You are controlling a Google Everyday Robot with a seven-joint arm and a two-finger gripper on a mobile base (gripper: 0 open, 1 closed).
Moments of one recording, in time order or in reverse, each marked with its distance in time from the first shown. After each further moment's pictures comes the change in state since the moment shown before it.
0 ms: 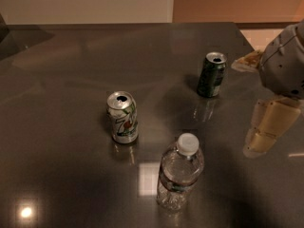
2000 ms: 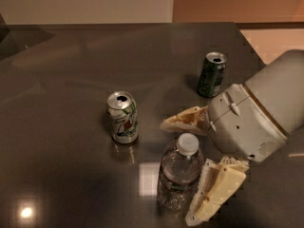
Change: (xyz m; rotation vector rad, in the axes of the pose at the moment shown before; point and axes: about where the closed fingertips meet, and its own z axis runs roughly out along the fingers) arm -0.102 0.121 0.041 -0.320 -0.425 -0.178
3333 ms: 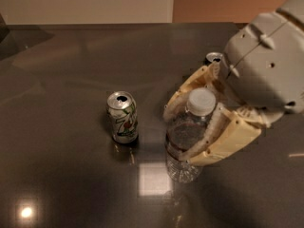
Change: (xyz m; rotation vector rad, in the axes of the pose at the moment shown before) arm -0.053 -0.003 -0.064 0.031 0.039 -0.091
